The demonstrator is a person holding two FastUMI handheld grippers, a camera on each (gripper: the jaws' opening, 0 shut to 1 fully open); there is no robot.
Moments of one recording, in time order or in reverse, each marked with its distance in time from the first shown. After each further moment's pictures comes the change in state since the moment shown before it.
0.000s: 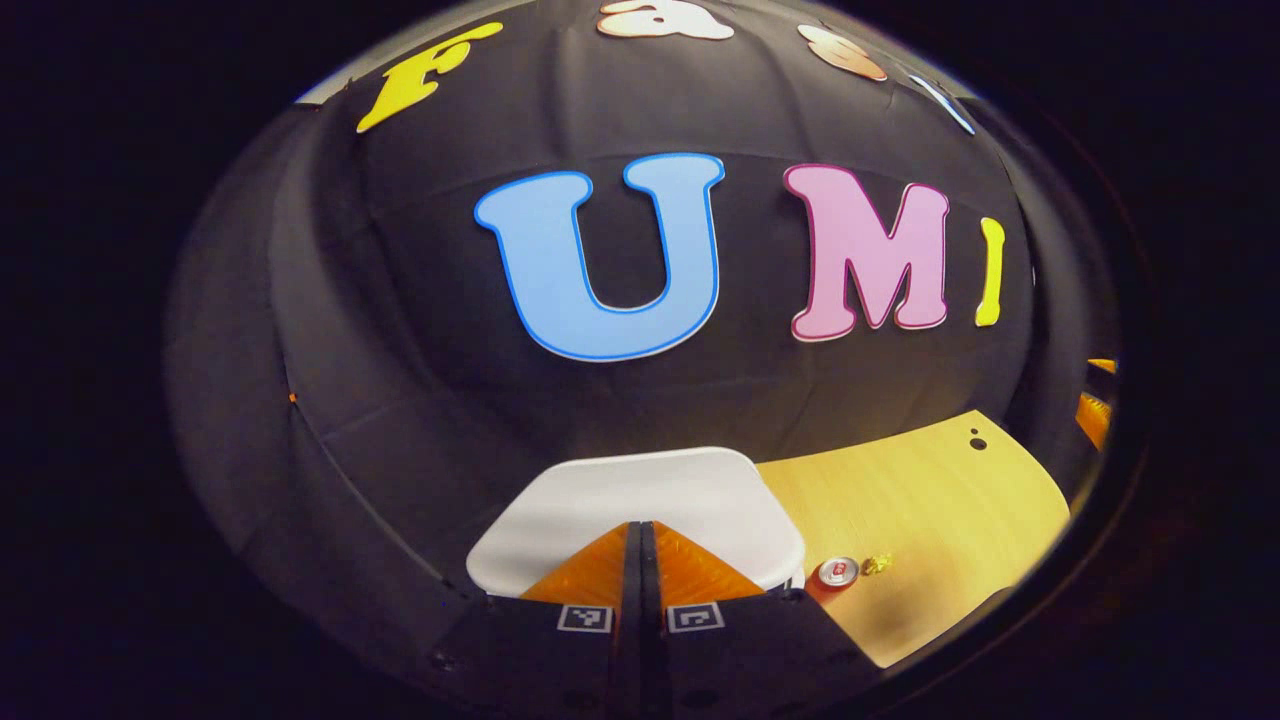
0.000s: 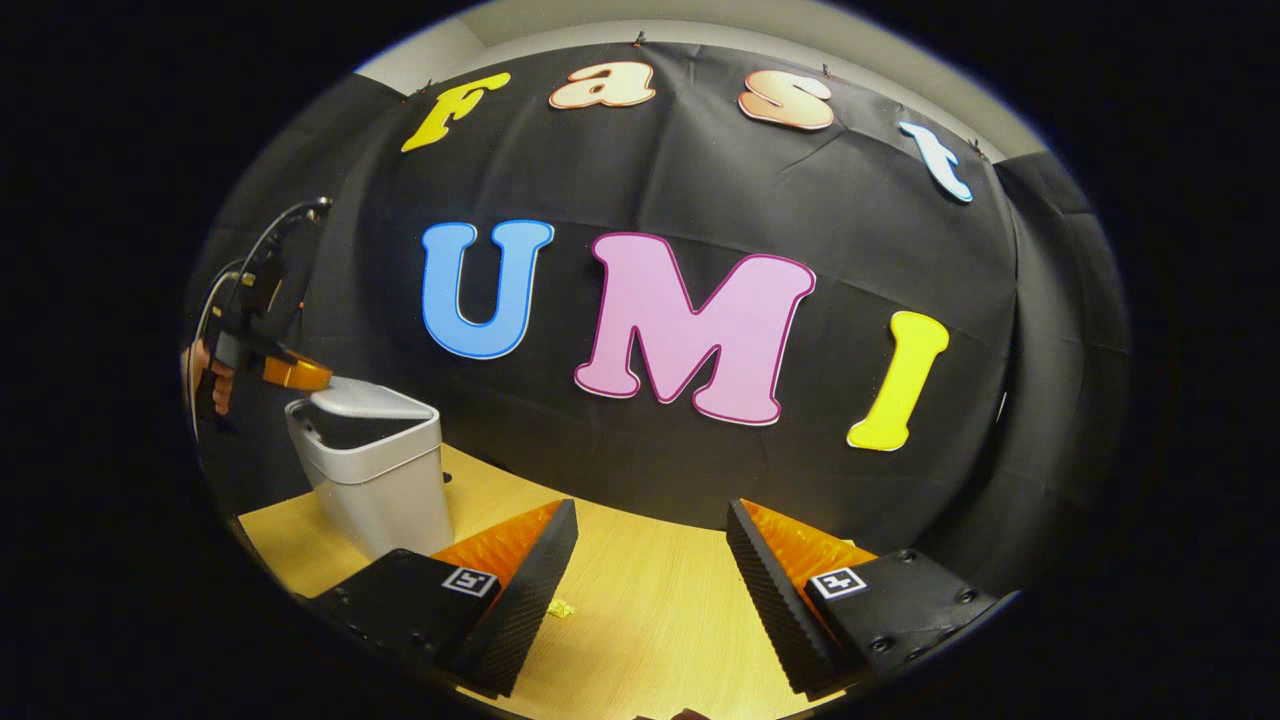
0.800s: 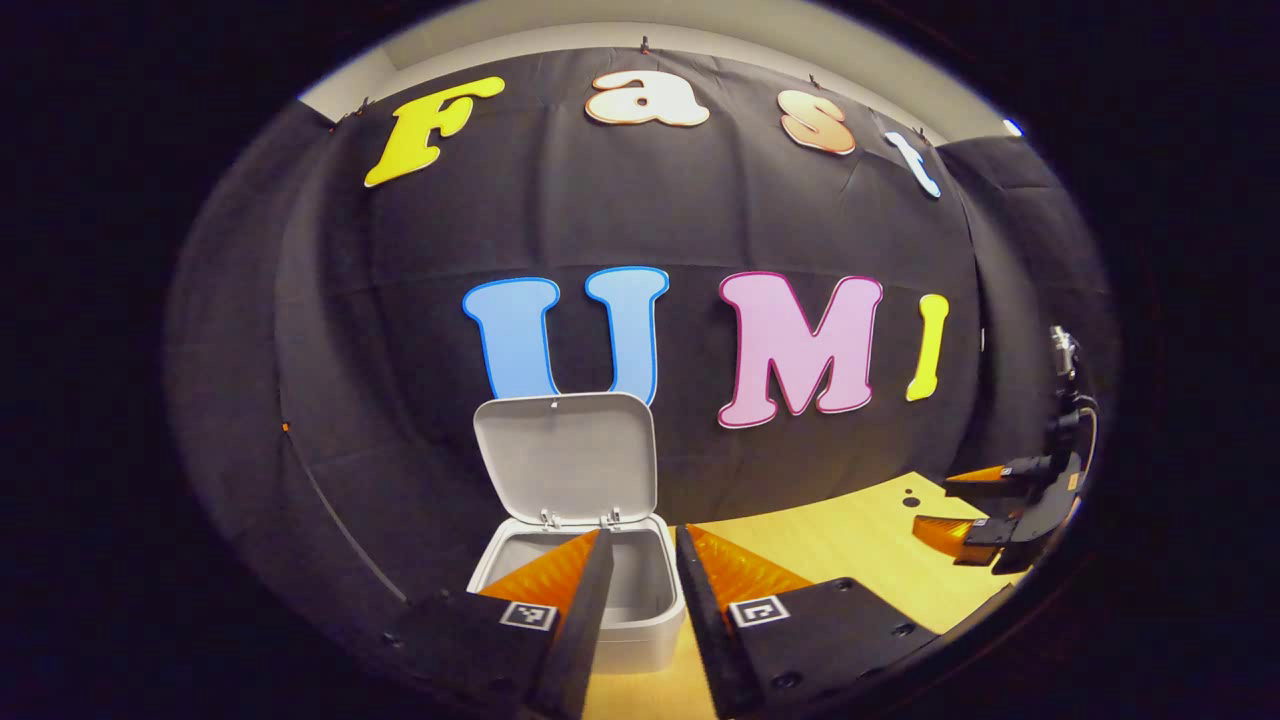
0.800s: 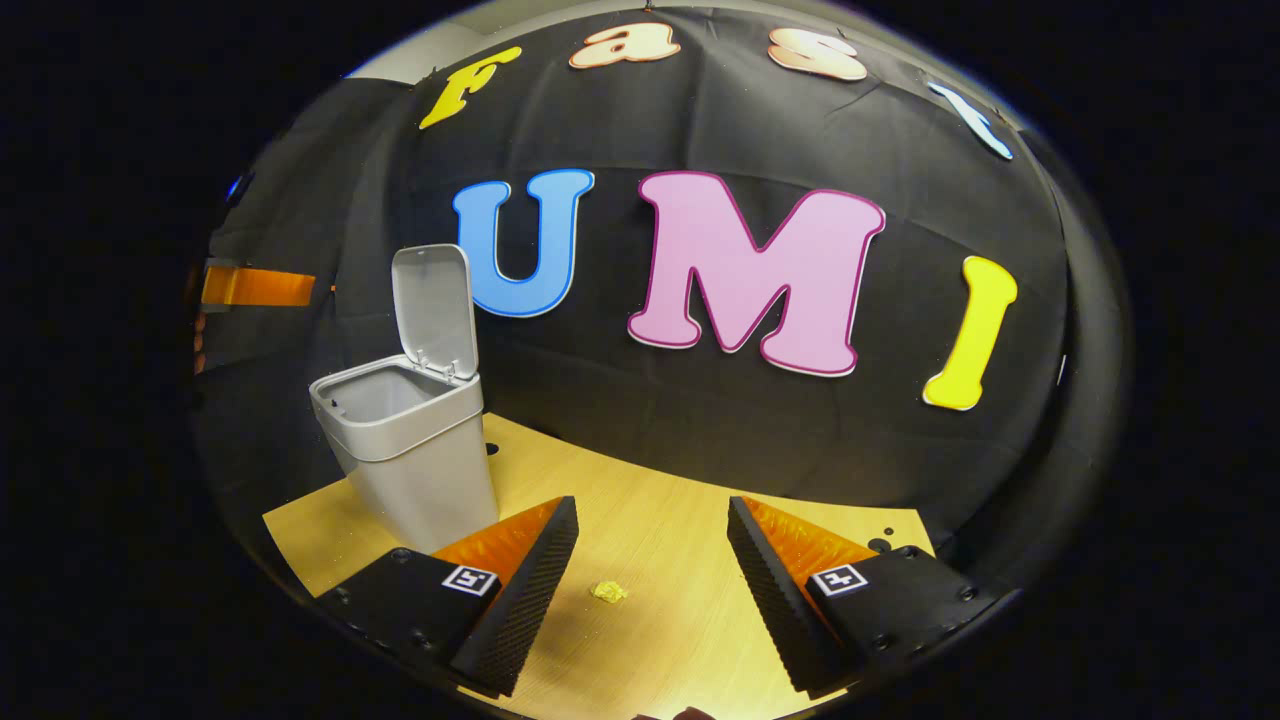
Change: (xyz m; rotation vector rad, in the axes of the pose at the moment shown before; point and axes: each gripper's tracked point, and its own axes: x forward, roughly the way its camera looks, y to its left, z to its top) left arm -0.104 -0.050 0.060 -0.084 -0.195 -0.130; right arm 0.042 0.044 -0.051 0.050 0.139 0.157
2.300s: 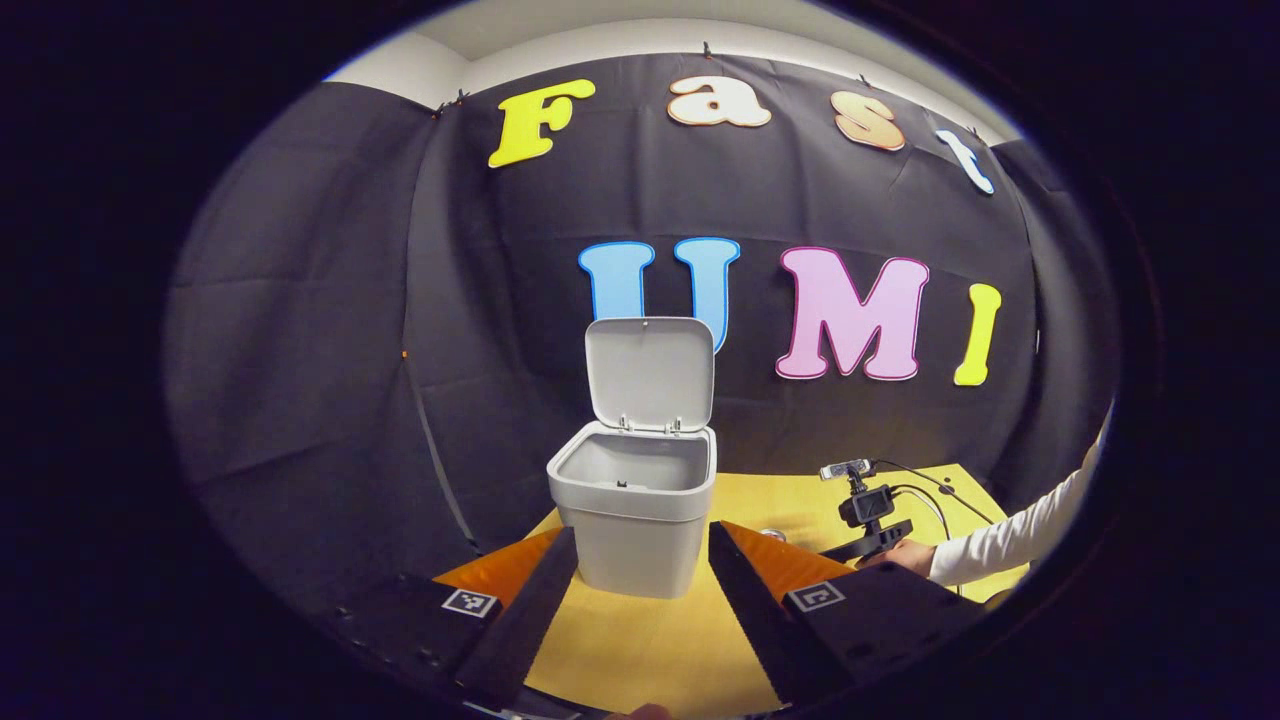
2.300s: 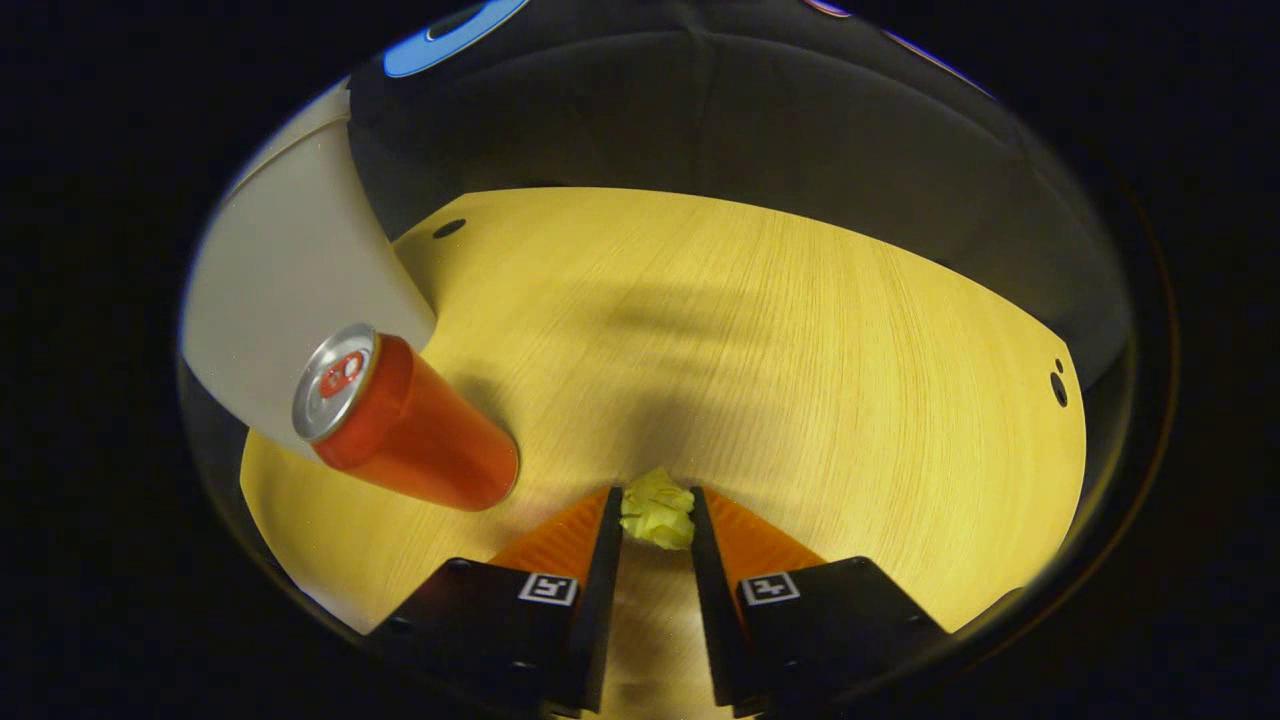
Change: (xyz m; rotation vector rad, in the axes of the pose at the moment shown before) left arm -0.136 0.001 -0.074 -0.060 0.106 0.293; right arm 0.171 0.052 -0.263 0.097 0.650 0.125
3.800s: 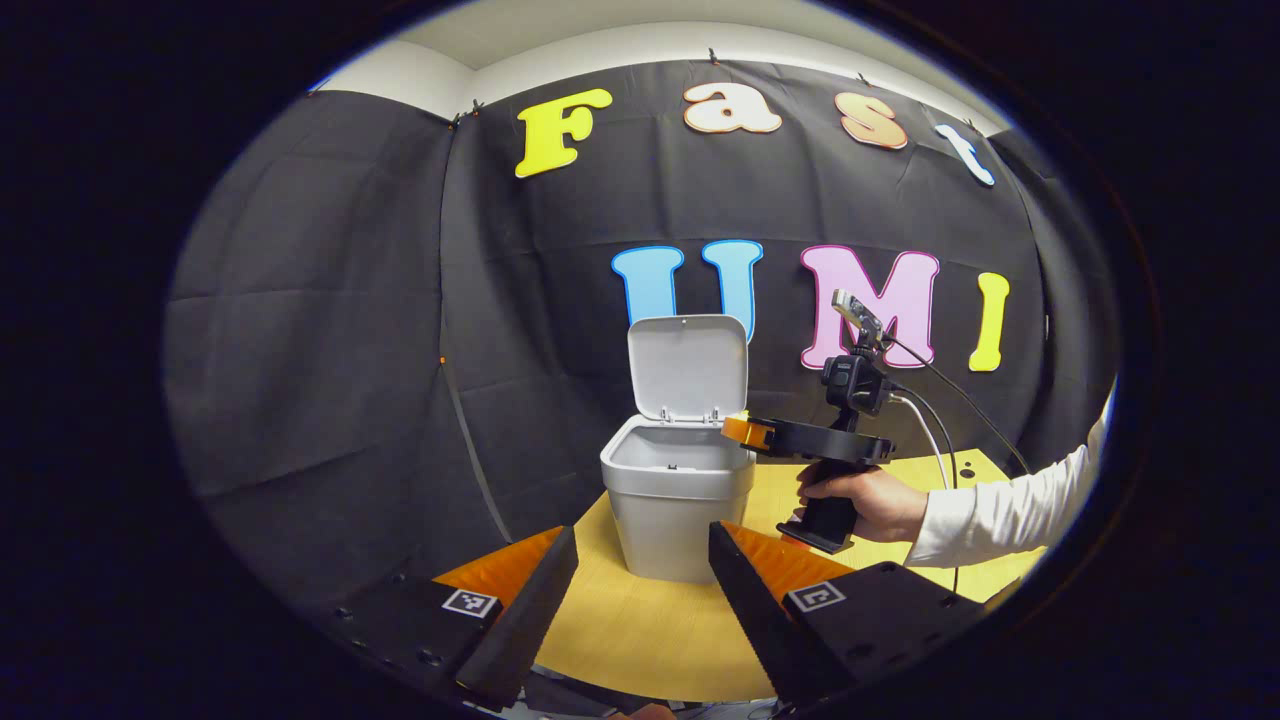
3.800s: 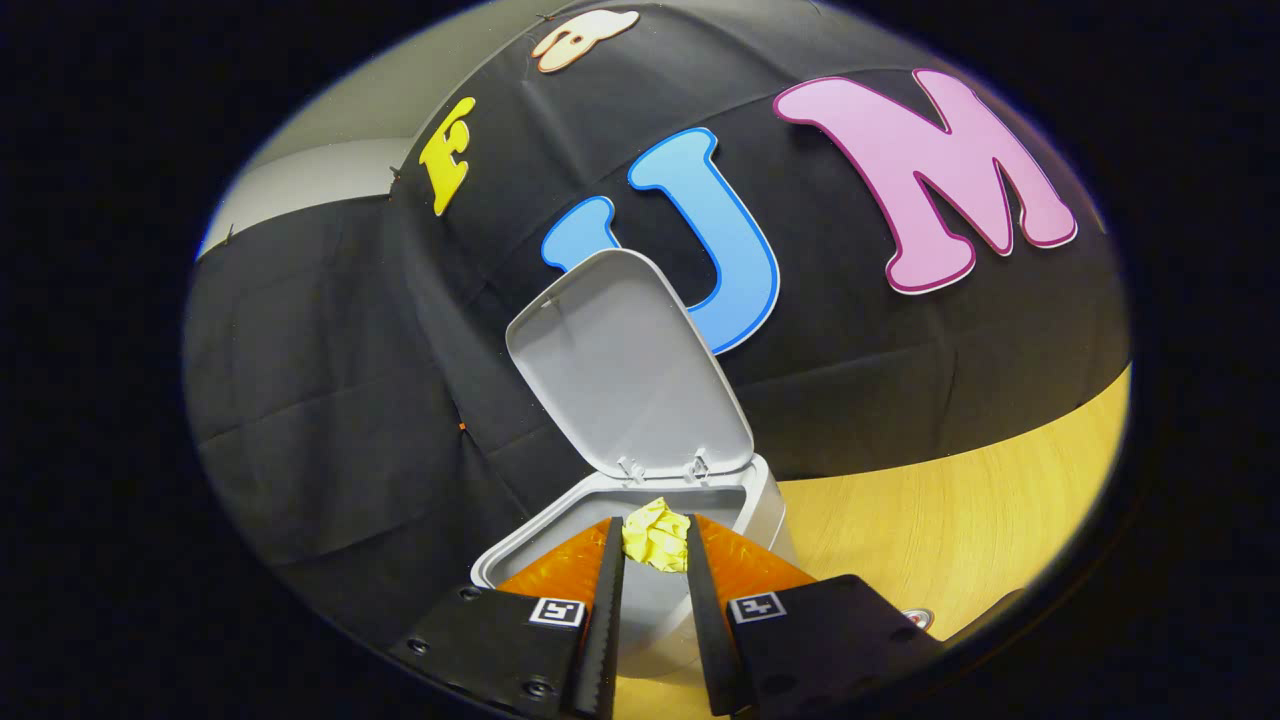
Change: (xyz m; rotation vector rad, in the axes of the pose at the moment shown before) left arm -0.042 0.044 -0.015 0.013 0.008 0.057; right arm -0.183 0.218 0.240 0.238 -0.771 0.451
